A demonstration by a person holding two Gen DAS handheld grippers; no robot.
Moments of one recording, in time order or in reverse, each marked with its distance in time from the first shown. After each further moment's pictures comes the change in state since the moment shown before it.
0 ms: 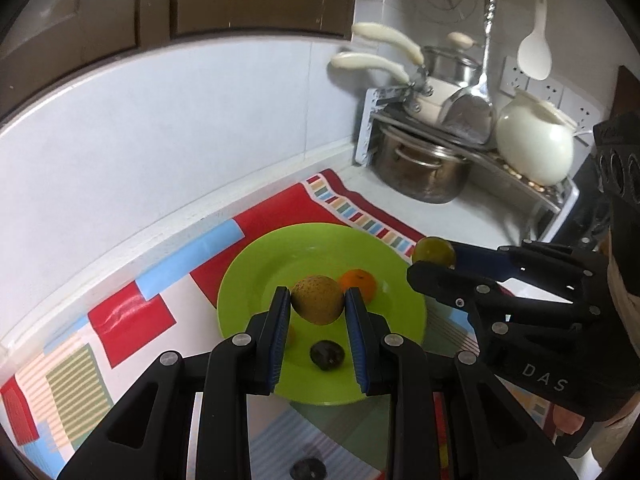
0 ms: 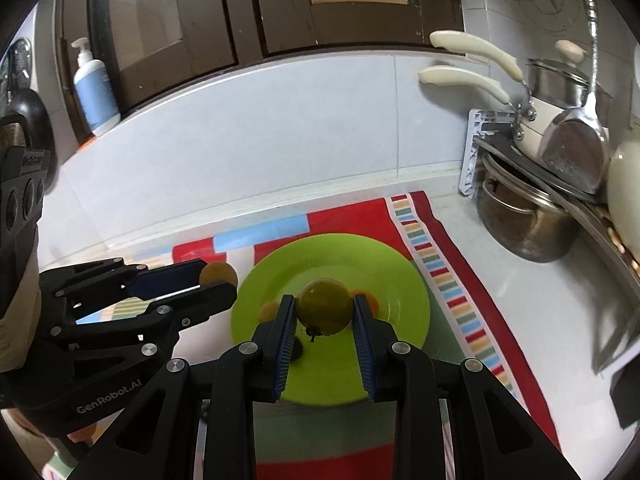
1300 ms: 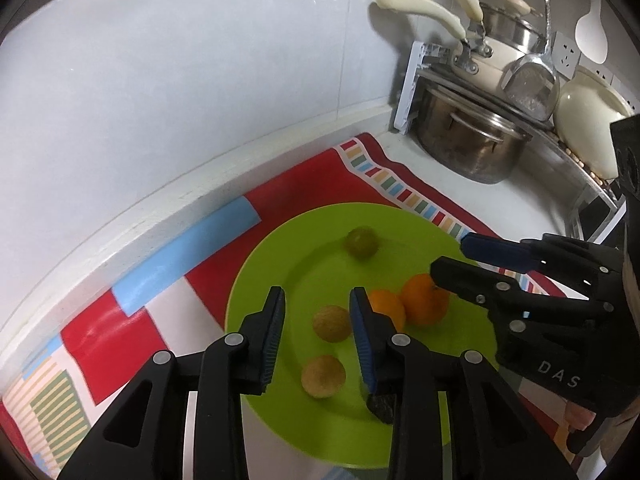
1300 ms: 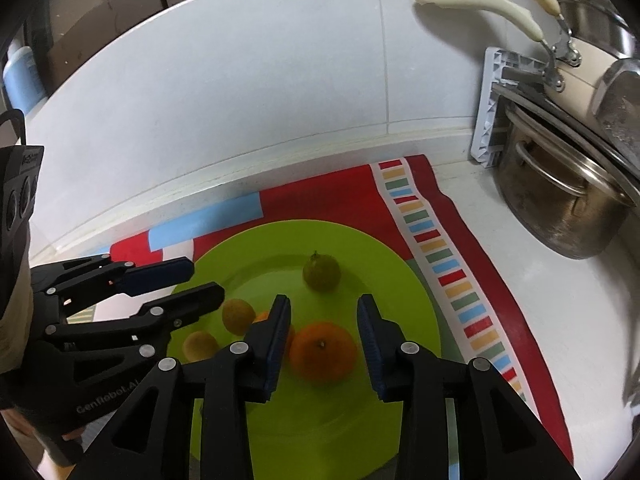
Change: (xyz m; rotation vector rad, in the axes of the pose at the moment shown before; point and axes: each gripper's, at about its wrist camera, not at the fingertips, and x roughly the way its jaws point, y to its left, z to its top) left arm 0.083 0.034 0.008 -0.015 0.107 0.032; right arm 0.092 -0.034 0.010 0.034 0.106 -0.029
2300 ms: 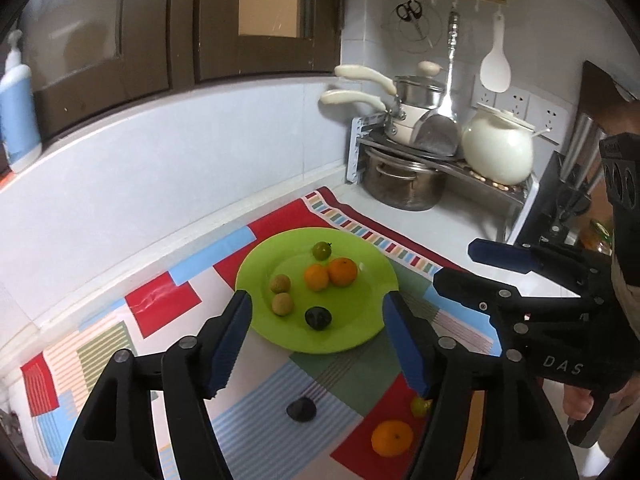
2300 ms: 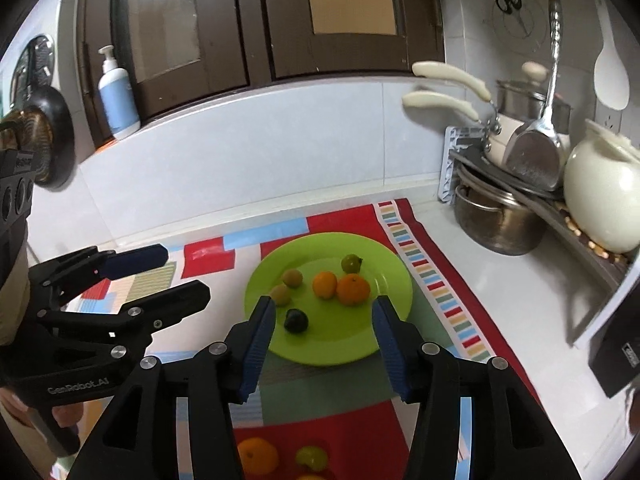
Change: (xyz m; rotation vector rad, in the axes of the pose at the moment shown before) left arm -0.175 -0.055 -0.072 0.043 -0.215 0.008; right arm -0.168 0.048 -0.068 -0.034 -0.186 -0.015
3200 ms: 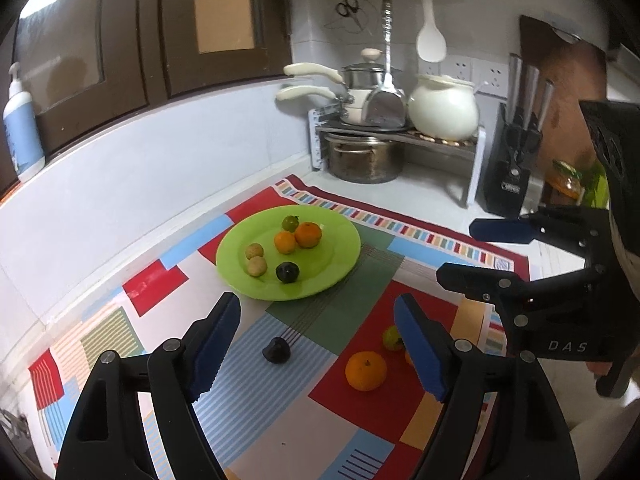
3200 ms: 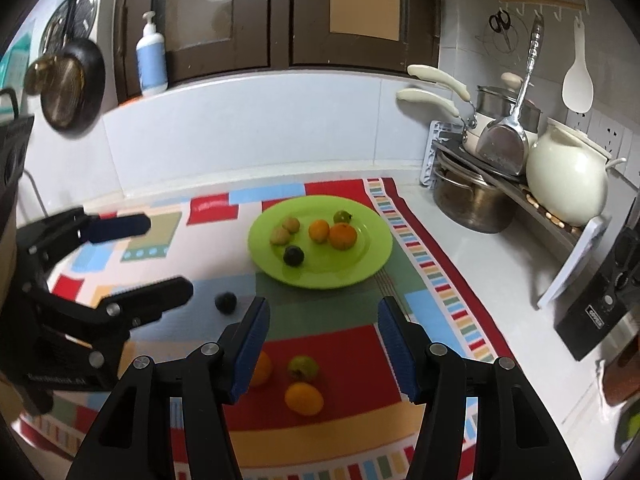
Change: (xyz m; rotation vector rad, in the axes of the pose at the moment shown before) left arm -0.042 -0.041 -0.065 0.152 -0.030 -0.035; right arm -0.054 0.021 -0.068 -0.099 0.021 -0.081
